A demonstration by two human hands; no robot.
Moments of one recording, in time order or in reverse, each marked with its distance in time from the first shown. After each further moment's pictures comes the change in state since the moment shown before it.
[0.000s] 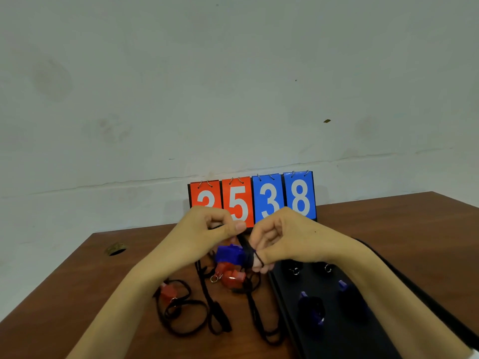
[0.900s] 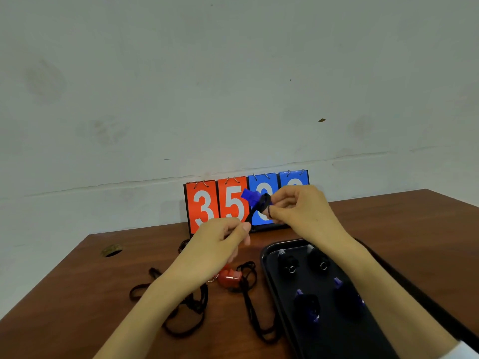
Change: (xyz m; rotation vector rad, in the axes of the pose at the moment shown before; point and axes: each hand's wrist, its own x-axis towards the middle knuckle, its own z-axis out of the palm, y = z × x) left_hand -0.004 0.004 0.031 0.008 0.002 -0.092; right_hand 0.012 0.024 -0.017 -0.149 0.769 0.015
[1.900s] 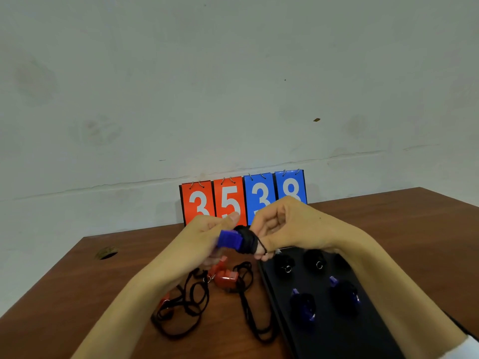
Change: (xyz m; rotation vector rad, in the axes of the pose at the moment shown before) left_hand 0.005 0.005 -0.012 -0.218 -0.043 -0.215; right_hand -0.017 -0.024 -0.019 0.251 -0.746 -0.022
